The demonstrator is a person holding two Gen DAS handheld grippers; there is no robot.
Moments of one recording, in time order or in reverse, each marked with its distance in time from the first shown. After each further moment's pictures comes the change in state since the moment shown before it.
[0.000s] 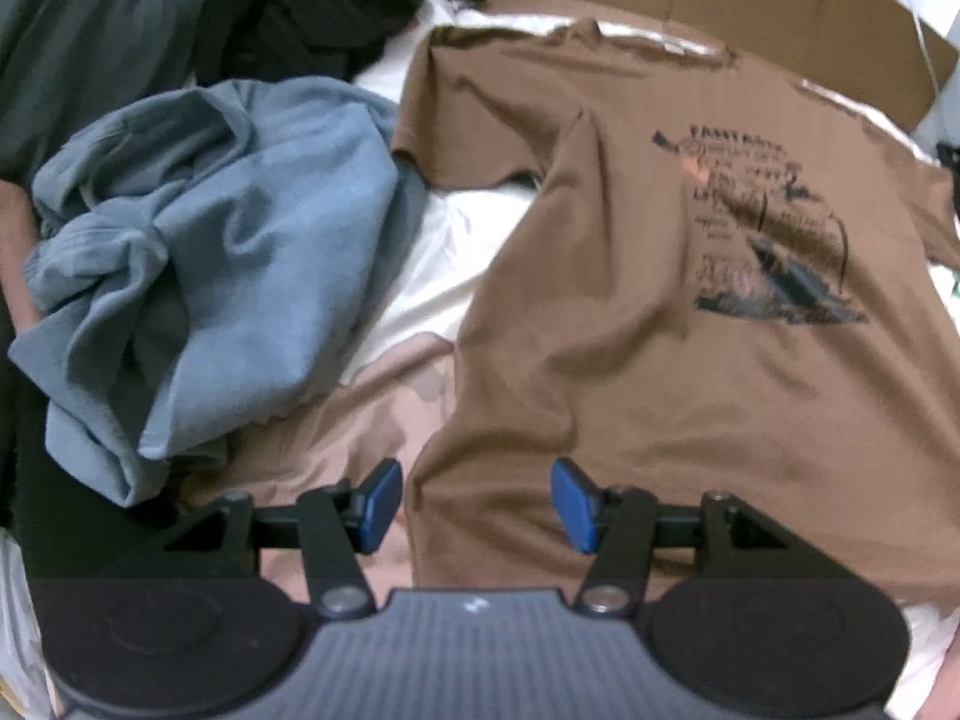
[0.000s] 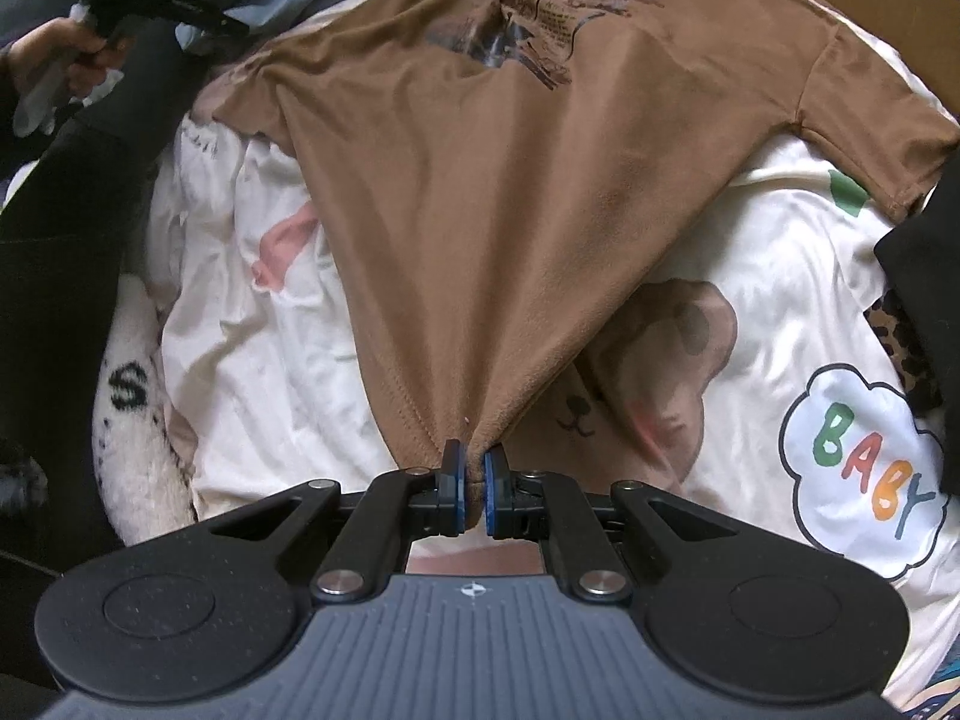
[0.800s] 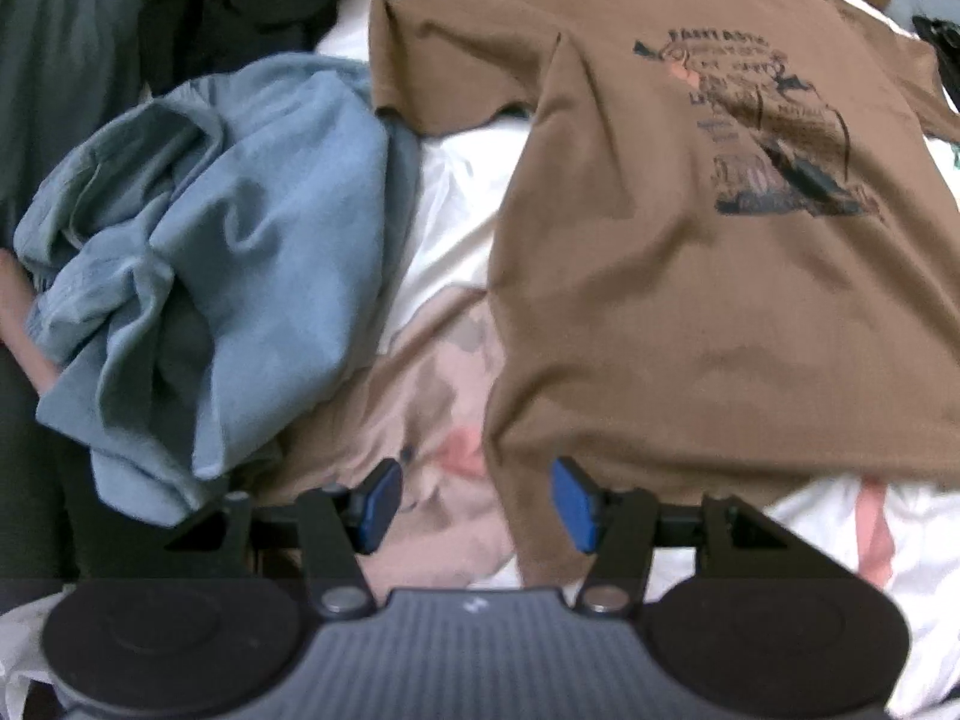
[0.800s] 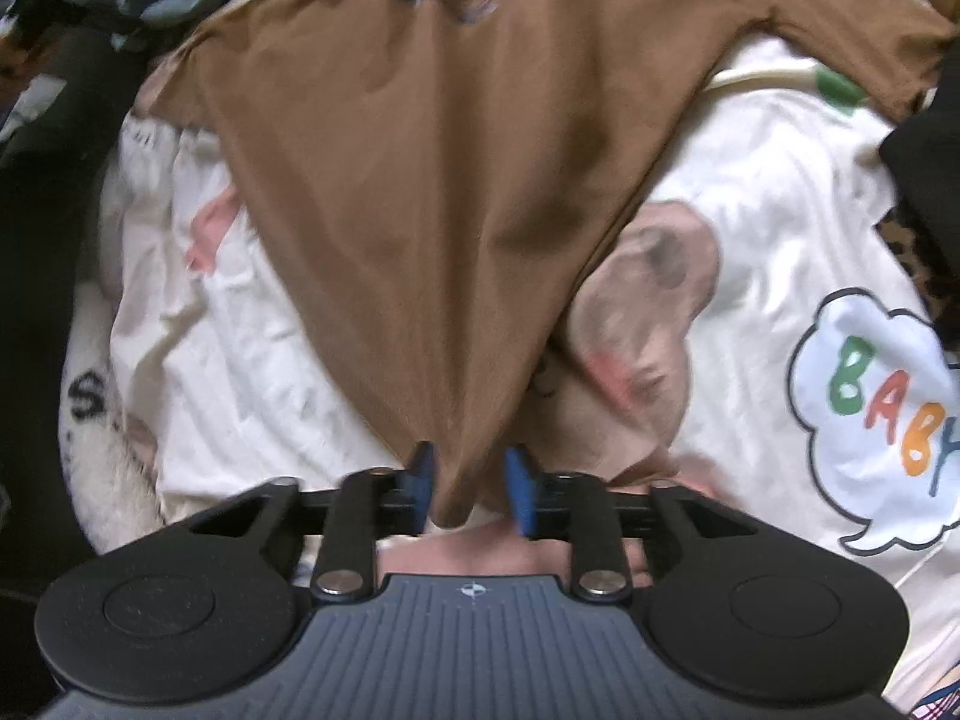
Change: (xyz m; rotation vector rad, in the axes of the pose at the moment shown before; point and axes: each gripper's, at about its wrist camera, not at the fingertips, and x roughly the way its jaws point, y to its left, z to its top) left arm -0.002 0.016 0.004 0.207 0.160 0.039; right arm 0.036 -0.041 -0.004 0.123 0.054 0.013
